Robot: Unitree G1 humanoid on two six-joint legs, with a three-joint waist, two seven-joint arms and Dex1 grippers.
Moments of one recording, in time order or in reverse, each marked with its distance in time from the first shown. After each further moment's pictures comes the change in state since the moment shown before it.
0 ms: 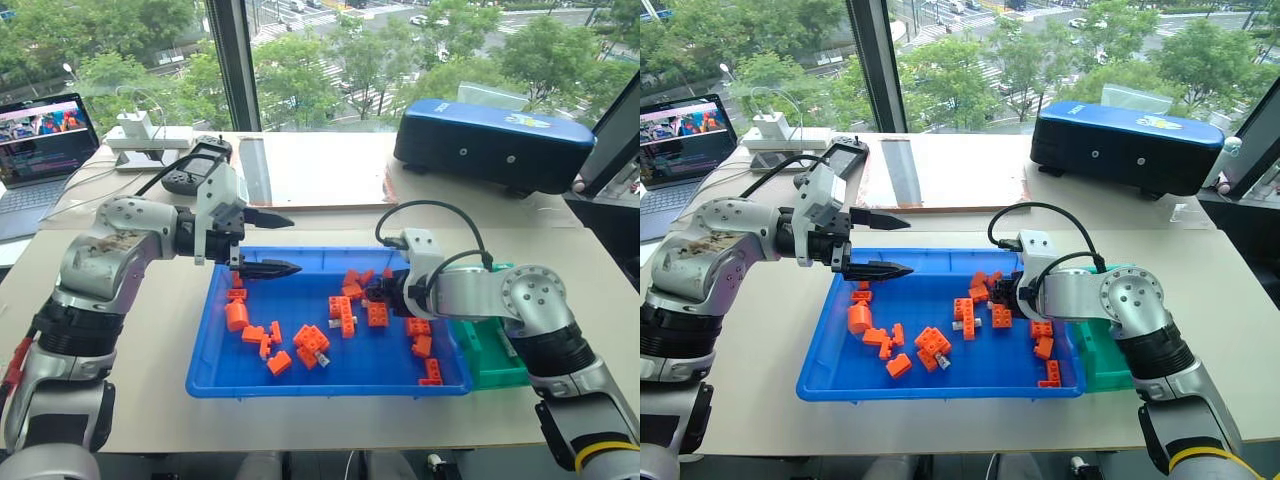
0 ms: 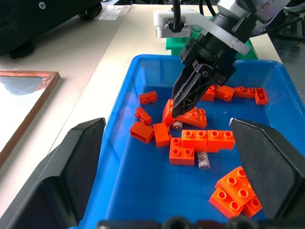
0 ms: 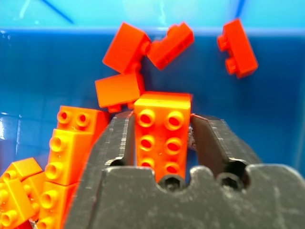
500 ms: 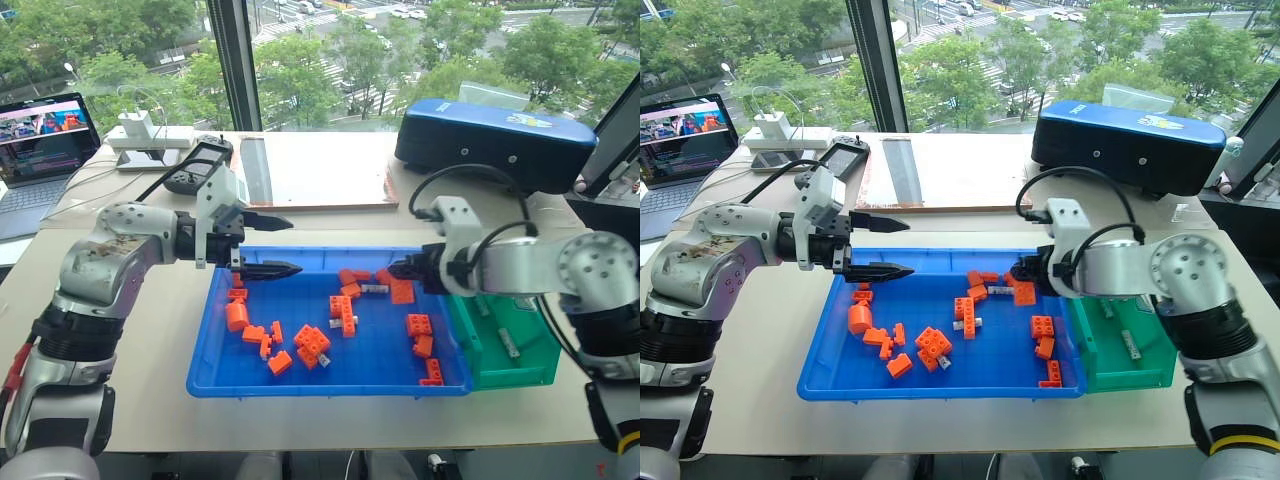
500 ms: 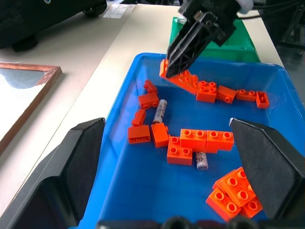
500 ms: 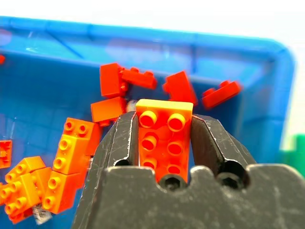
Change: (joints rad) left arm 0.020 -0.010 0.008 -0.008 -0.010 0.019 0.019; right arm -0.145 -0.278 -0.028 0.018 0.067 0.099 0.226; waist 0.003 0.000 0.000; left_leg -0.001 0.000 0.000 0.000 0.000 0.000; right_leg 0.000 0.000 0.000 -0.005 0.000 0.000
